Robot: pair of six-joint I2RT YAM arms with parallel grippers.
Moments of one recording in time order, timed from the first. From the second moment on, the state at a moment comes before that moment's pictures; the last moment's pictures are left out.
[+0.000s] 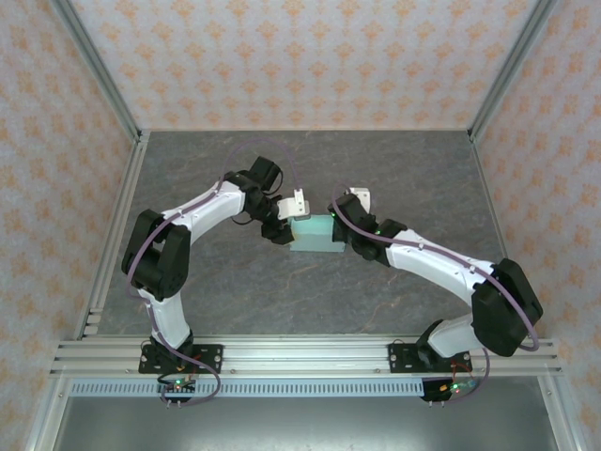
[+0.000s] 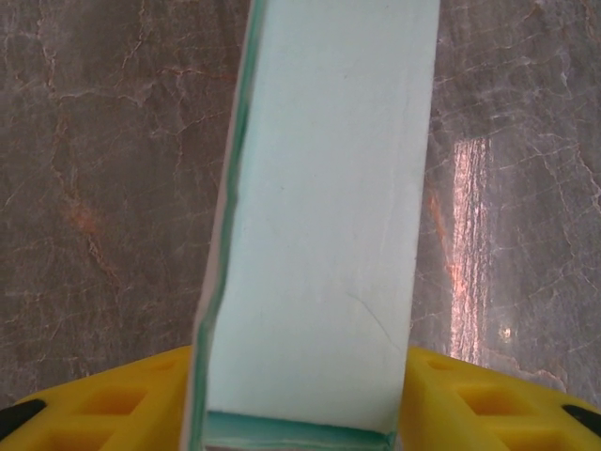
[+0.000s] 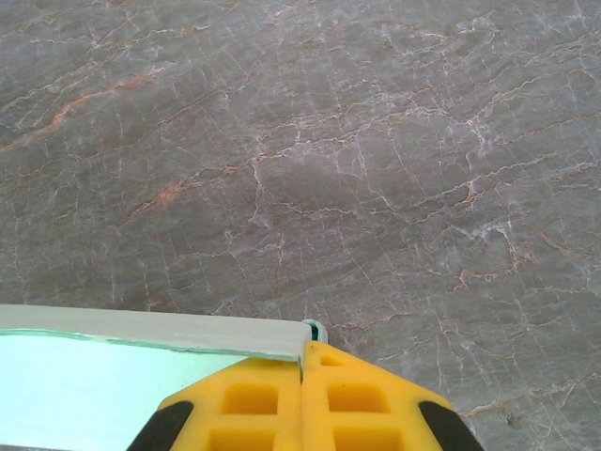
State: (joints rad) left arm -0.42 1.84 1.37 -0.77 0.50 0.87; right arm 0.74 1.40 0.94 -0.43 0.41 0.60
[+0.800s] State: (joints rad) left arm -0.42 1.84 1.37 -0.78 0.50 0.85; right arm 0.74 1.42 0.99 -0.50 0.43 0.65
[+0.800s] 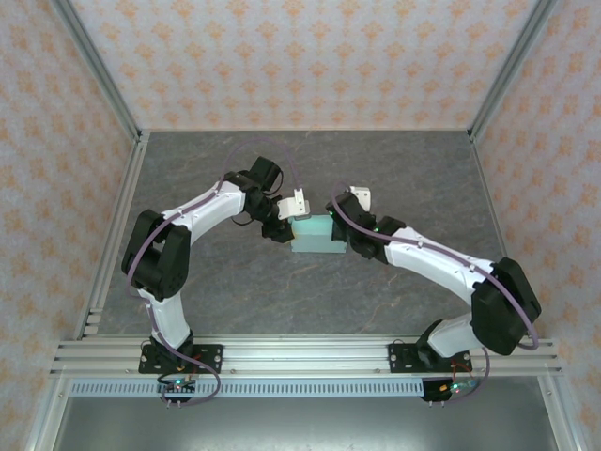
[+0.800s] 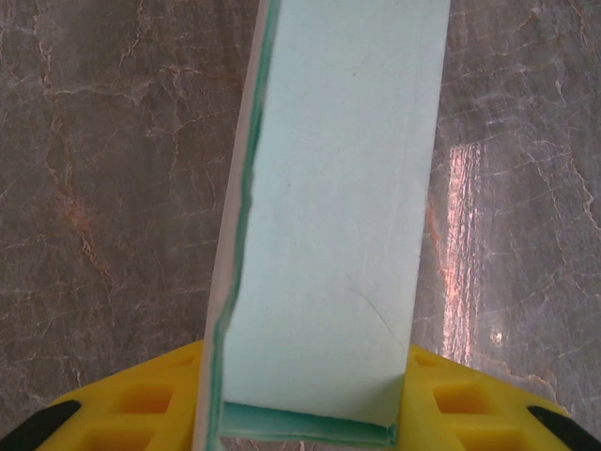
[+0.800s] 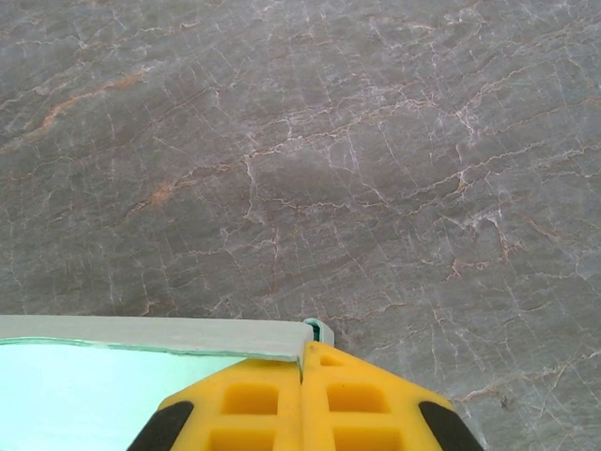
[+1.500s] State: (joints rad) left arm -0.45 1.84 1.38 -0.78 0.46 0.83; right arm 0.74 1.45 1.02 -0.54 0.43 0.70
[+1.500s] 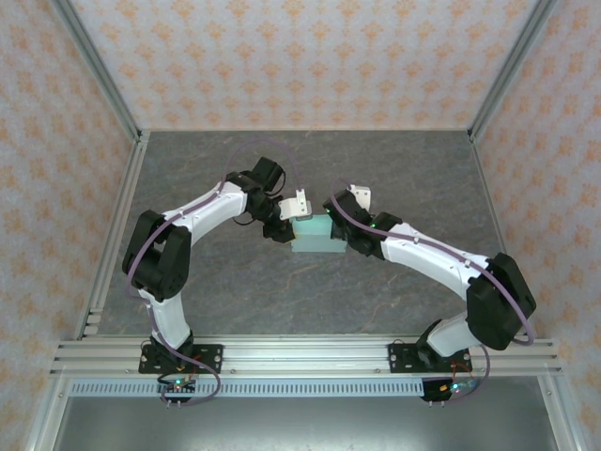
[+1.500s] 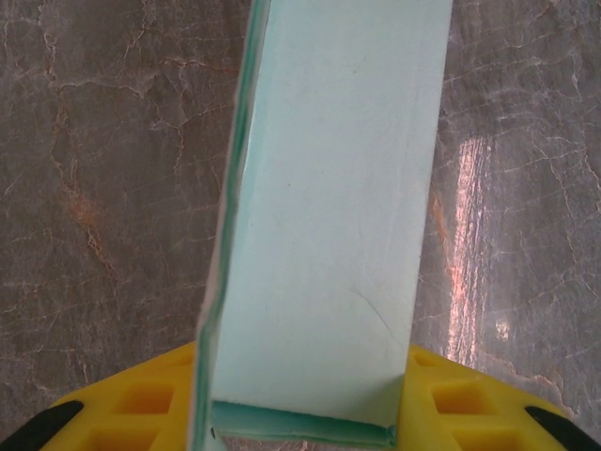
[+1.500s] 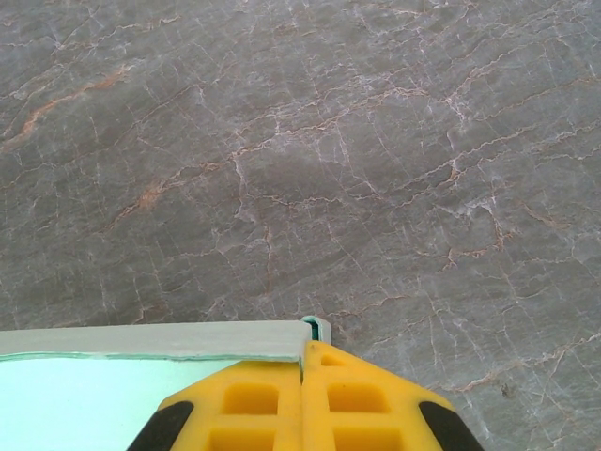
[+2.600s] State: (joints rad) left arm -0.45 1.84 1.38 -0.78 0.42 0.81; right arm 0.74 1.40 0.91 -0.38 0.46 0.61
